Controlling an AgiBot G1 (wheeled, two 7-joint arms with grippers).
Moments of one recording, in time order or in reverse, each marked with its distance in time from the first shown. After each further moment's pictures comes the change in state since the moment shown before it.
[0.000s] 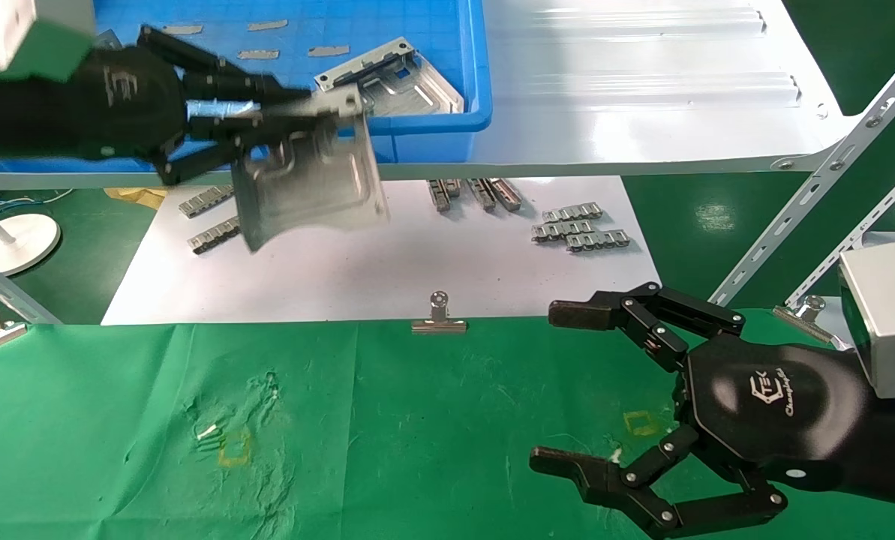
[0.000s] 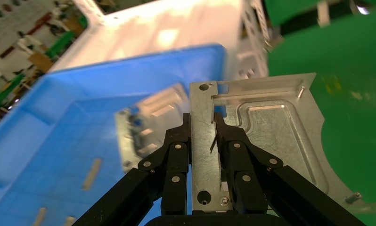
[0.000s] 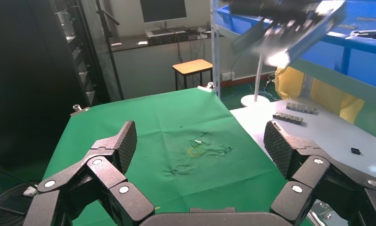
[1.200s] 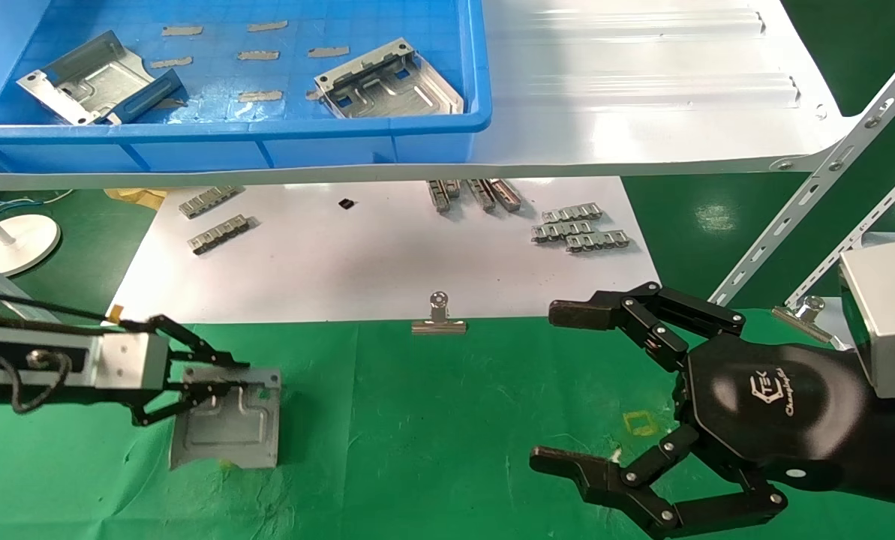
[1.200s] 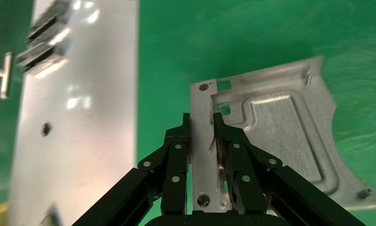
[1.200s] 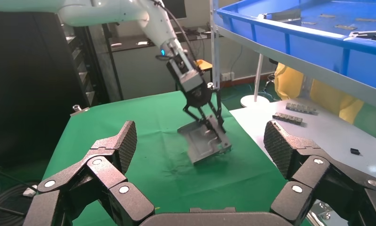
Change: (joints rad) left arm 0.255 -0.077 0.394 0.028 -0.013 -0.143 0.356; right arm 0.000 0.000 0.000 0.000 0.000 0.000 0.000
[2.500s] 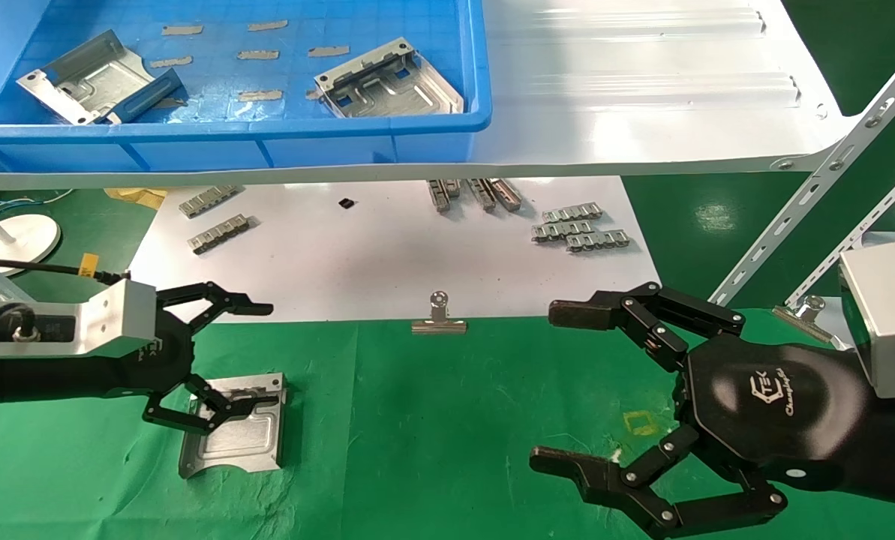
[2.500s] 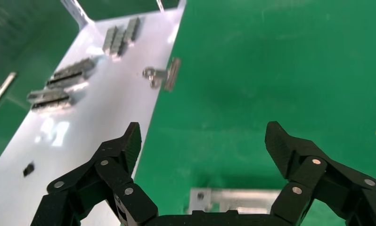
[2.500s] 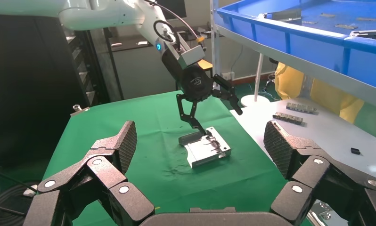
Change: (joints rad) left arm 0.078 -0.008 -0.108 0.001 -0.182 0.127 -0.171; right arm 0.000 0.000 0.000 0.000 0.000 0.000 0.000
